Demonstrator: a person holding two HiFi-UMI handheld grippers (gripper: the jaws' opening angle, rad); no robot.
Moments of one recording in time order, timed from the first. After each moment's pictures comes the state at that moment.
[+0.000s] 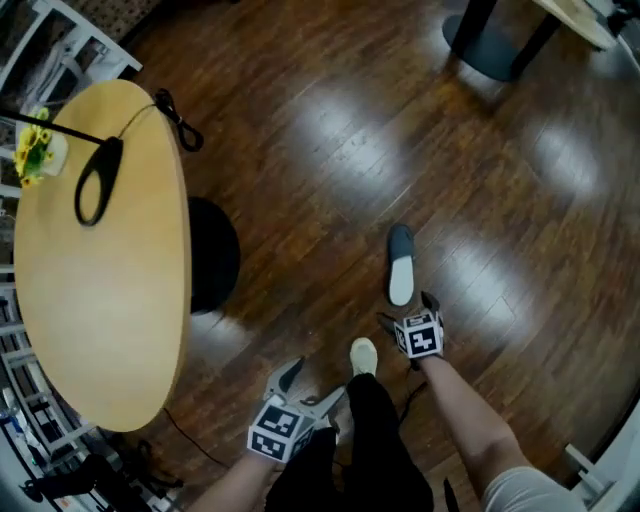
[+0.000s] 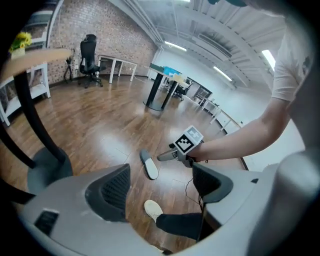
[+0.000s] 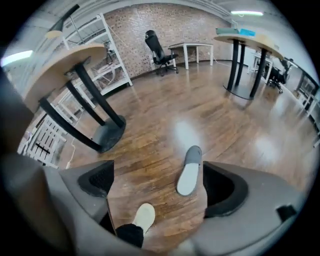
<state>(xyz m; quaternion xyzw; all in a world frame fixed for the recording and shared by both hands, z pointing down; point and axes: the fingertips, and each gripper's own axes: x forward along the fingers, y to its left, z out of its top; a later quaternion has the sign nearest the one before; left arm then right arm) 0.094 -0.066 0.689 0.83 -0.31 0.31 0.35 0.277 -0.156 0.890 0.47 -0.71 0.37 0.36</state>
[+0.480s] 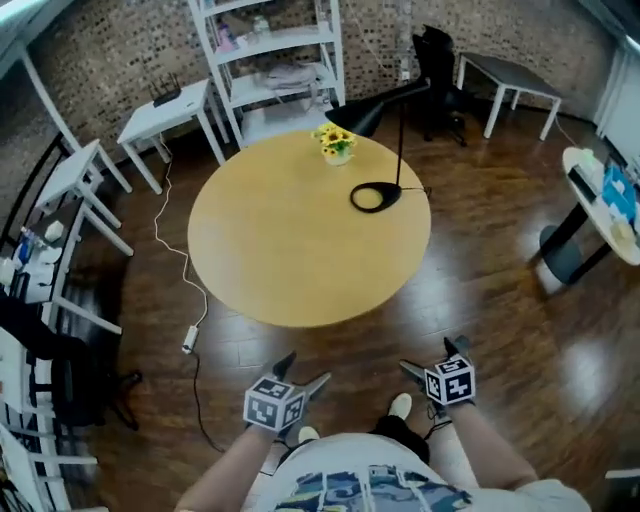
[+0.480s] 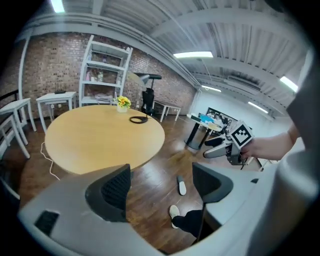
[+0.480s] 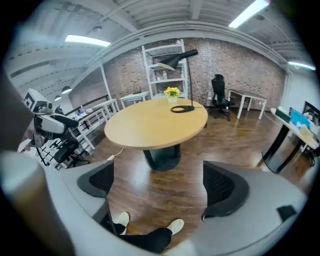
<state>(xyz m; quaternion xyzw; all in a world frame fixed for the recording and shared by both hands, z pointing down) -0.299 0.230 0.324 0.73 -0.58 0.16 0.32 -0.079 0.096 0.376 0.31 -0.86 0.19 0.35</state>
